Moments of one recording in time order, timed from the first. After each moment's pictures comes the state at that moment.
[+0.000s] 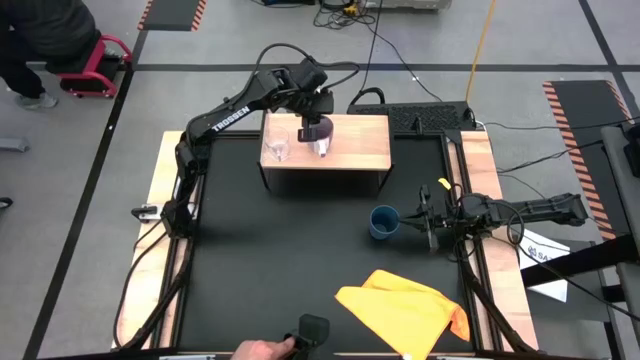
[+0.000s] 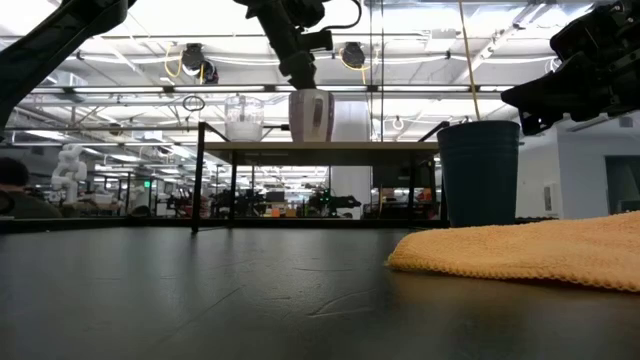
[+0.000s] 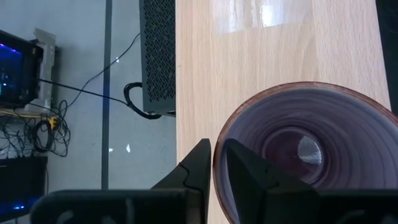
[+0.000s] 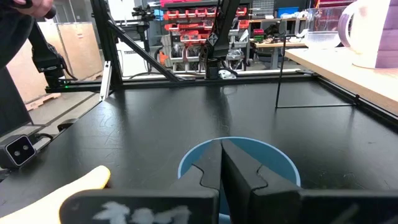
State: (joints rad) left arm 0.55 2.09 2.33 -1.16 -0.01 0.69; right arm 0.08 0.15 0.02 0.07 0.03 0.07
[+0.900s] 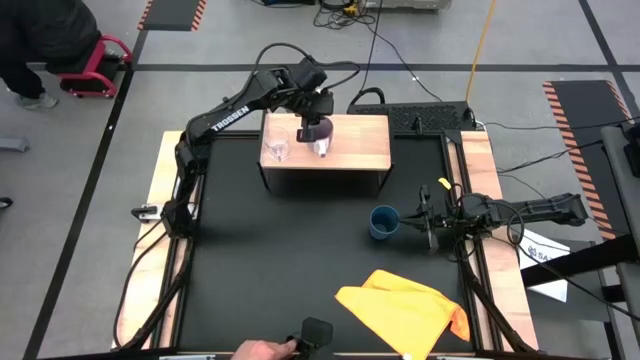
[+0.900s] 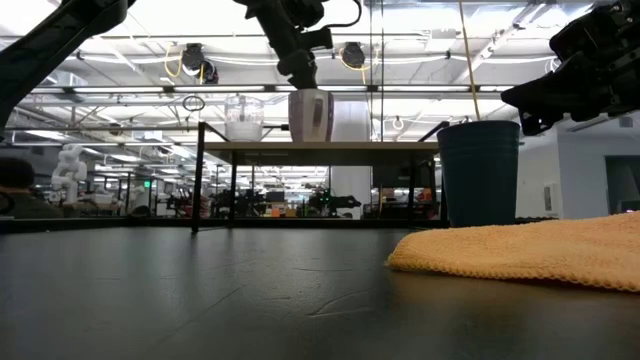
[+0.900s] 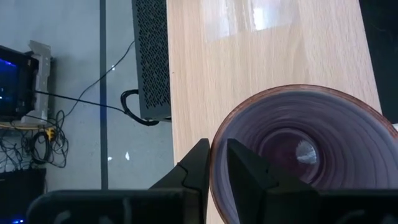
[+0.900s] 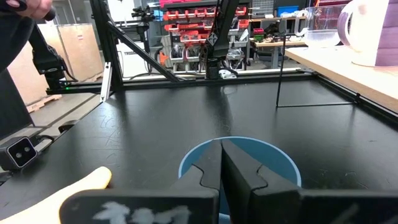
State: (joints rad) left arm 0.55 2.09 2.33 -1.16 0.03 0.73; right arm 0.08 0.15 0.02 0.07 0.03 0.08
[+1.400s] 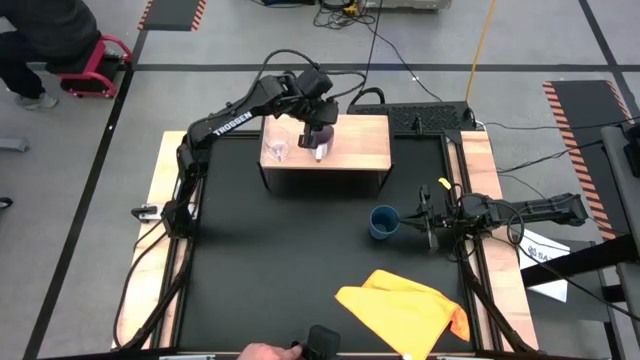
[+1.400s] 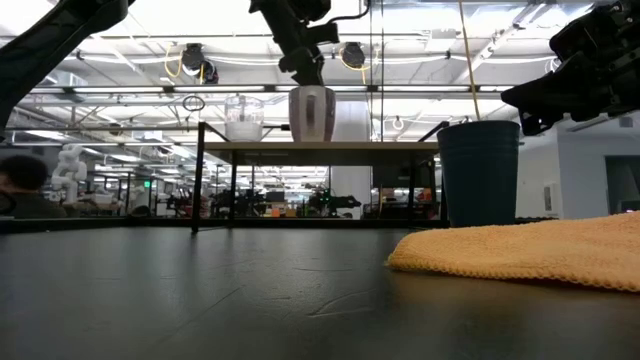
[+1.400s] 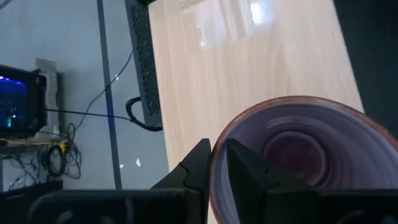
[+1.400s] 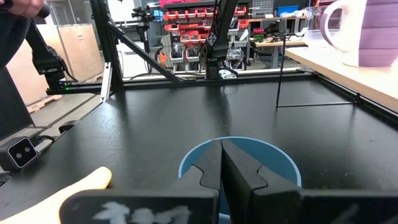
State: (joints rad) left arm 0.50 2.09 2.33 -1.16 -0.02 0.78; right arm 0.08 0.15 0.02 0.07 0.03 0.09
